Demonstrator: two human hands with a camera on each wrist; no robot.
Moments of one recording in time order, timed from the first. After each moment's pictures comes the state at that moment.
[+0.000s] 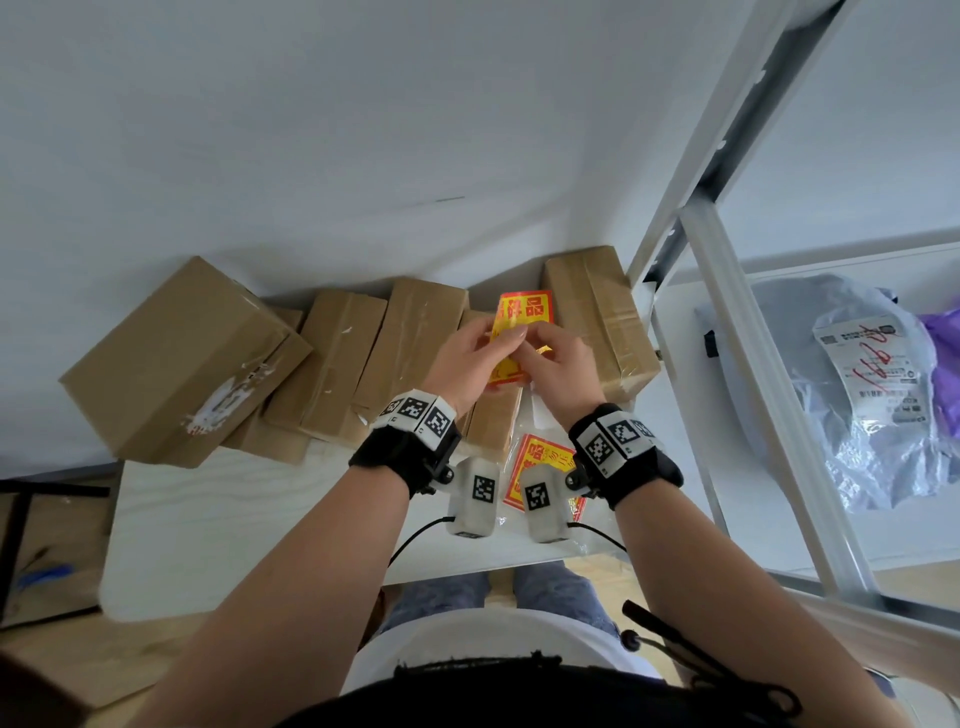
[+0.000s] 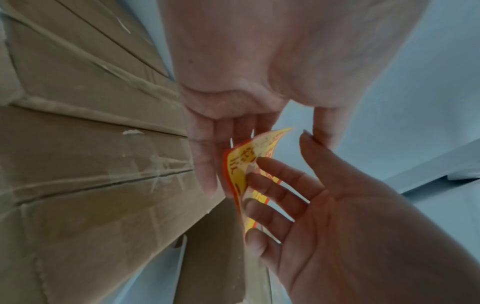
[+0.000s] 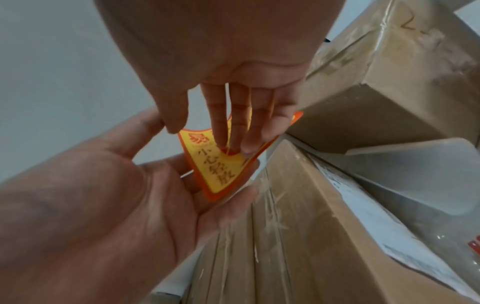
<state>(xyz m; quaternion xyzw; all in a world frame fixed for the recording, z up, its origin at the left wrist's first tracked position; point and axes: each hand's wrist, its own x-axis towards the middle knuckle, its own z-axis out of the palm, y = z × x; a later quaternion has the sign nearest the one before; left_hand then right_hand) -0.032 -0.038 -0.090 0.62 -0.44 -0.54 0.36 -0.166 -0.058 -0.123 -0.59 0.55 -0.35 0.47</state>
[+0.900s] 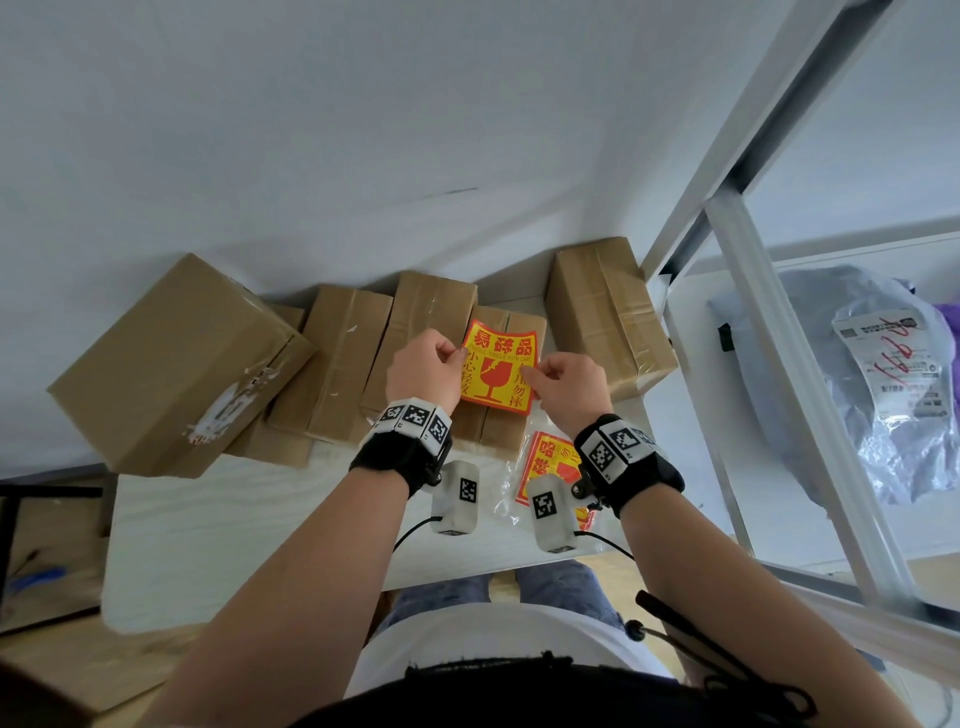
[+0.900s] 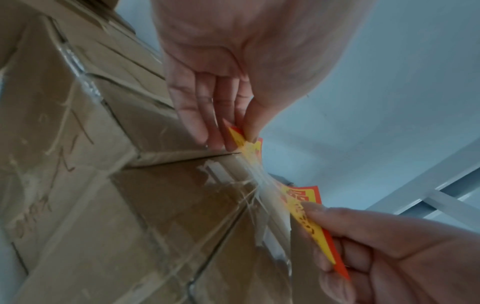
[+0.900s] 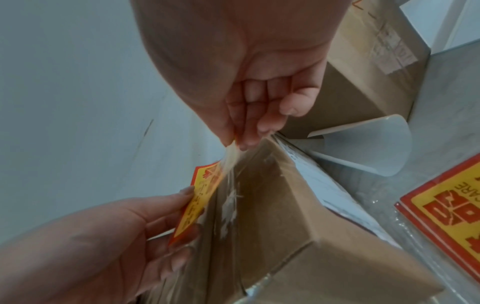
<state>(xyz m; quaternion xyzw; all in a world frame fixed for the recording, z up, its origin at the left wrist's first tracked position) 0.016 -0.043 -0.131 0.82 -0.49 -0.23 0.19 -0.157 -0.054 -0.154 -0.56 0.67 -0.20 0.44</state>
